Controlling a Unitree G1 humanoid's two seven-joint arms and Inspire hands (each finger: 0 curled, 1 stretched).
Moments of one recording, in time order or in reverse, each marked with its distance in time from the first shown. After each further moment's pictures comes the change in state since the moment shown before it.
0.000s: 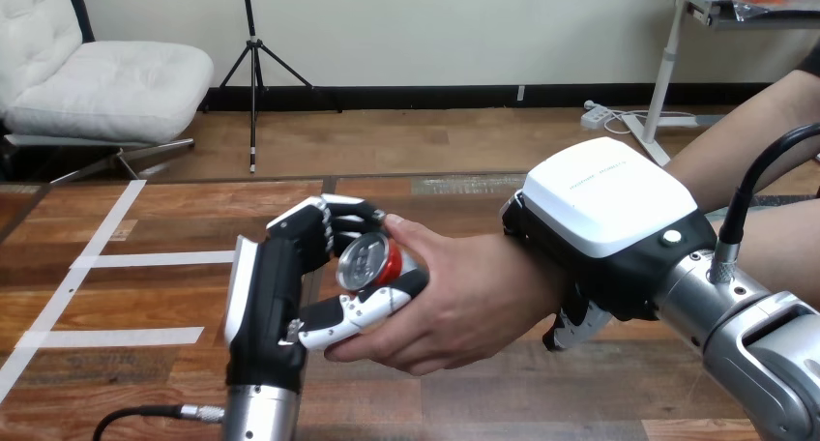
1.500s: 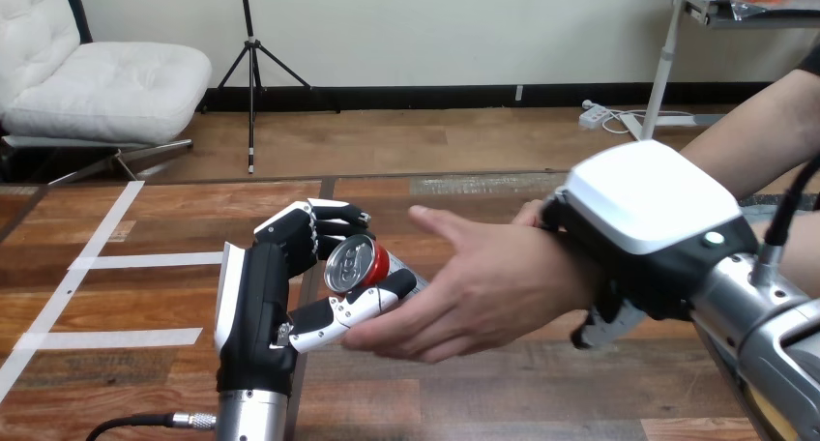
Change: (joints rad) left arm -0.007 0.011 0.032 0.051 0.037 -0.022 0.080; right arm 0.047 -0.058 -0.051 0.003 0.048 0.043 -0.040
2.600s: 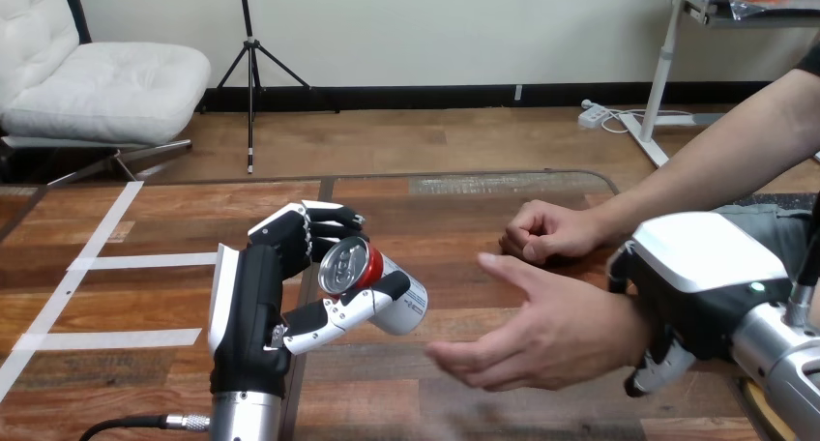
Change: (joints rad) left arm 0.004 0.020 0.000 0.000 -0.003 0.000 0.006; right arm 0.113 -0.024 -0.025 0.179 0.032 0.092 -0.053
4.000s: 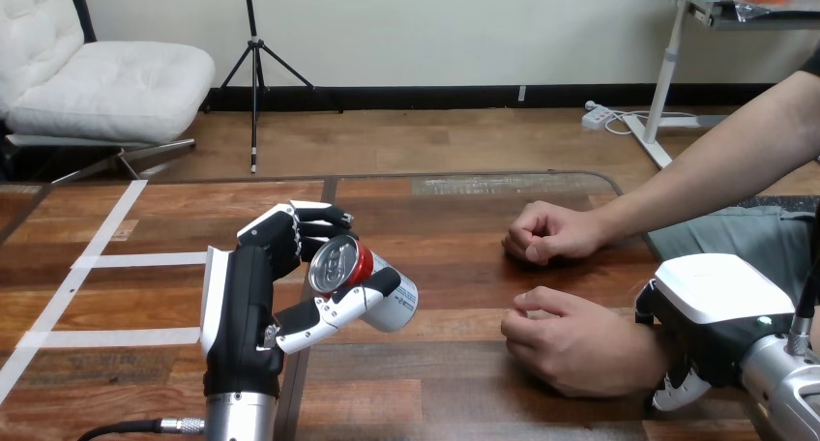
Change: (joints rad) left arm 0.000 0.008 0.008 0.004 0.007 0.000 0.039; right arm -0.001 -0.002 0.023 0.281 -0.010 -0.062 -0.151
